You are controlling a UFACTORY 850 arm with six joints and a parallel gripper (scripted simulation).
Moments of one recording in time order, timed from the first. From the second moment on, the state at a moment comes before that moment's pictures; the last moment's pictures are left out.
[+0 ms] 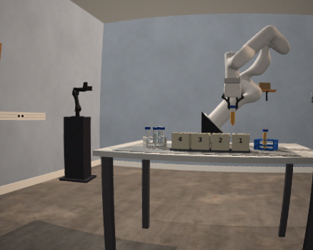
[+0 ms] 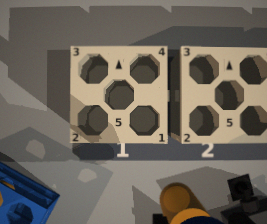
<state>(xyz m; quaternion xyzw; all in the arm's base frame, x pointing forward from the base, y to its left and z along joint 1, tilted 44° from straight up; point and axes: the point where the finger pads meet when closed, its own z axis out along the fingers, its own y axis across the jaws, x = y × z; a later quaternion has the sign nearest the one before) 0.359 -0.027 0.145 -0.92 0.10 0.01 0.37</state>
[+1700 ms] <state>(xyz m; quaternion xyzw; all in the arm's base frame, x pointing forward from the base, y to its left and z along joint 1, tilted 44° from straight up) 0.382 -0.191 -0.009 -0.92 0.10 0.01 0.37</state>
